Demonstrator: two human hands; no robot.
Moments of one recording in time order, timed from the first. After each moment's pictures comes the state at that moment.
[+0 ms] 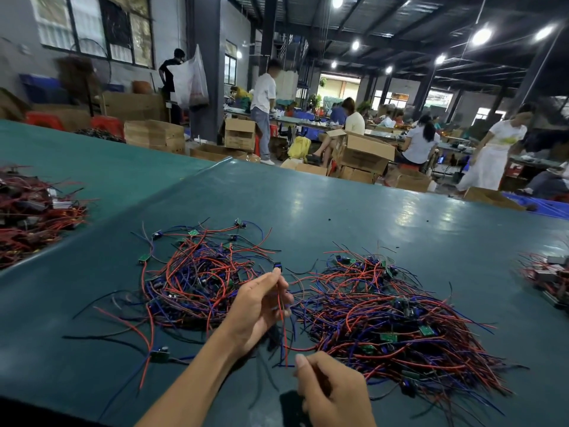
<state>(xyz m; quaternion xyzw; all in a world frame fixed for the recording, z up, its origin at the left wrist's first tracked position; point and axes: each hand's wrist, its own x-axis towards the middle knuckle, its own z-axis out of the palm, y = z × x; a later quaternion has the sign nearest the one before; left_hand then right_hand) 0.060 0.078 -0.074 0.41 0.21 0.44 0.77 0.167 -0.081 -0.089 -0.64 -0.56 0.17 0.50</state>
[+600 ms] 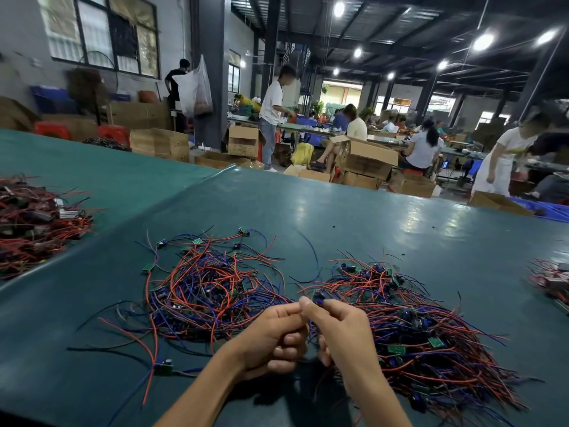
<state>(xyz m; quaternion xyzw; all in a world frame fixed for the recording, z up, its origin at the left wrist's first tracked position) 0.052 0.062 -0.074 0.47 0.11 0.22 0.85 0.183 -0.017 -0.037 -0.62 -0.44 0.32 0.57</state>
